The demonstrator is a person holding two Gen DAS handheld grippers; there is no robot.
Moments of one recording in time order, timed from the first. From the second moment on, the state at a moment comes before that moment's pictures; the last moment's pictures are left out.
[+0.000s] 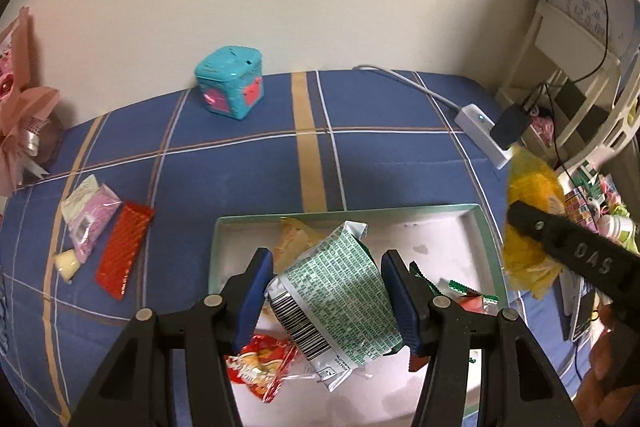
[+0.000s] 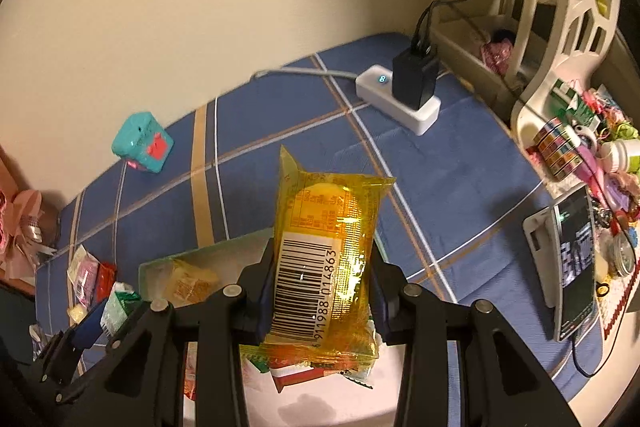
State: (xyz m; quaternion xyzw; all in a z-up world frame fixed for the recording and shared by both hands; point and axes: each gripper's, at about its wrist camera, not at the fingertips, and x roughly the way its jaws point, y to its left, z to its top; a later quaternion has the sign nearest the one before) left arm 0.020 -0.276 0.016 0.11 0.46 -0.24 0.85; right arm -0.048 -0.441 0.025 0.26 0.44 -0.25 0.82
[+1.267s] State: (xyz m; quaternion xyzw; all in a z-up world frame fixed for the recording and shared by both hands) left arm 0.052 -0.256 0.001 0.09 0.49 -0.18 0.85; right arm -0.020 -0.429 -0.015 0.24 0.50 -0.22 0.80
